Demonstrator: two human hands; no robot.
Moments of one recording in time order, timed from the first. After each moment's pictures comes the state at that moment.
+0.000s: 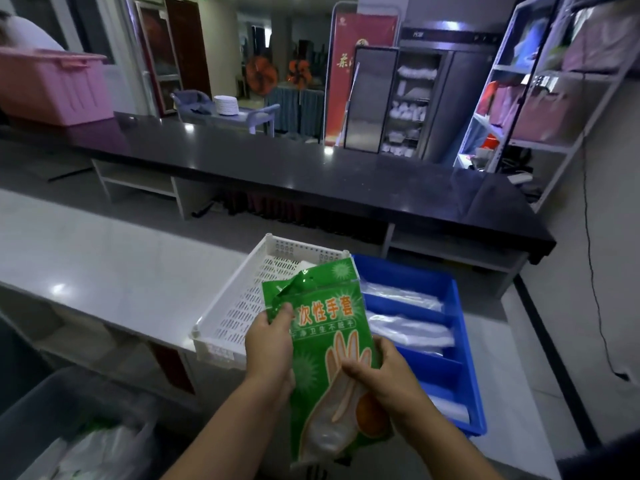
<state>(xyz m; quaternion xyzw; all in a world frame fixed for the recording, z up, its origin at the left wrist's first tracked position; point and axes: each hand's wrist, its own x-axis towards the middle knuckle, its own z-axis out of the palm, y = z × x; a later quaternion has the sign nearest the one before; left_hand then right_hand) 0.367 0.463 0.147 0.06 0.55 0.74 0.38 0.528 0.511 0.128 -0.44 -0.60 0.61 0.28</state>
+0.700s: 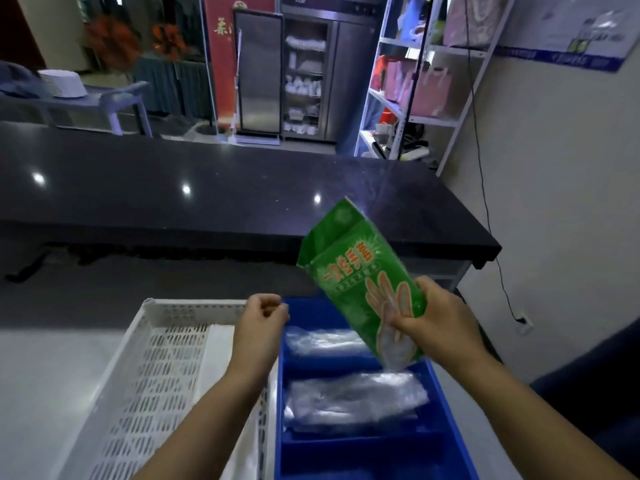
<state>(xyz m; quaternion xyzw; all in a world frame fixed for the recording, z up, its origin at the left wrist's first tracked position) 0.319 0.708 0.114 0.37 0.62 0.58 0.39 0.564 0.728 0.186 -0.63 -0.71 0.15 0.27</state>
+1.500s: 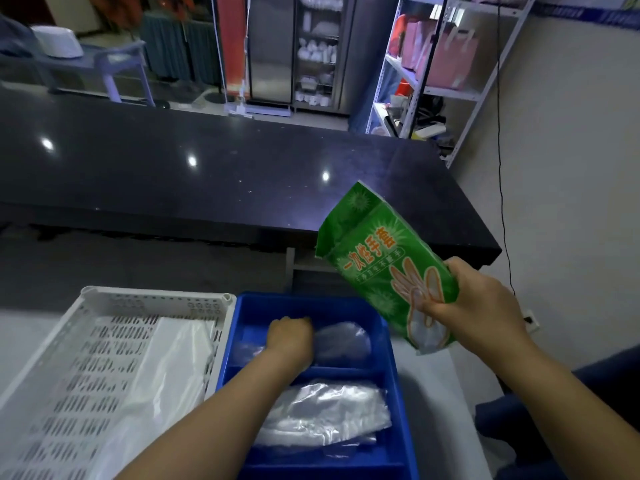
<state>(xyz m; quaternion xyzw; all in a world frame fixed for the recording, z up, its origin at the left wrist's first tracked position) 0.427 0.799 0.058 0.68 0.72 -0.09 0.14 0.660 0.806 0.194 -0.61 -0.76 0.07 0.21</state>
